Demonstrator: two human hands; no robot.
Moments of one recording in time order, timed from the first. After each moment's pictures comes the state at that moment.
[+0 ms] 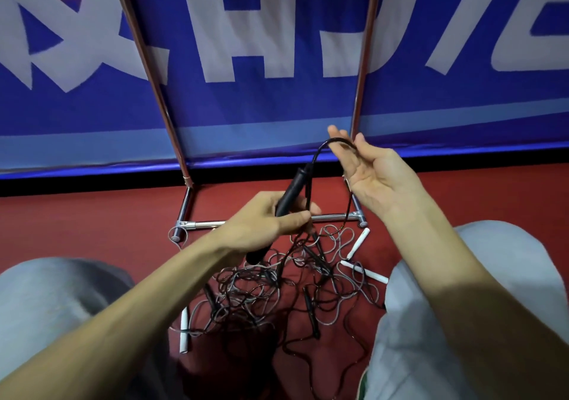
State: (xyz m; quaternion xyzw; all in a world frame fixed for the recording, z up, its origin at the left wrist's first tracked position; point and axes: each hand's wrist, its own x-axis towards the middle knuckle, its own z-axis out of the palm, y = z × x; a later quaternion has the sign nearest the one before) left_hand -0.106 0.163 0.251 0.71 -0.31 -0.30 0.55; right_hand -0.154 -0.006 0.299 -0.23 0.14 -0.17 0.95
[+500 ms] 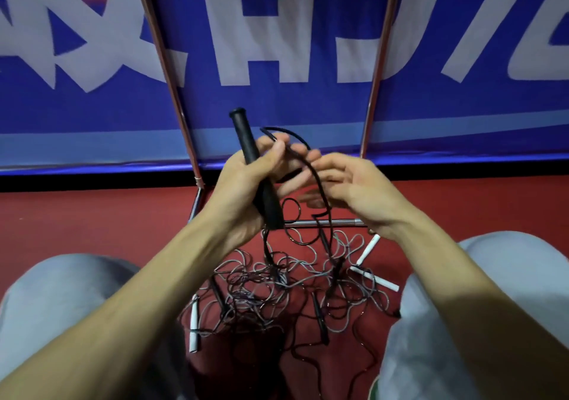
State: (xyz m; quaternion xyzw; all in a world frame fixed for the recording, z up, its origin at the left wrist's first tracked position) left_hand -0.098 0.177 0.296 0.43 -0.21 -0.27 0.84; right_hand -0.153 0.018 0.281 -0.72 0.03 -0.05 0.69
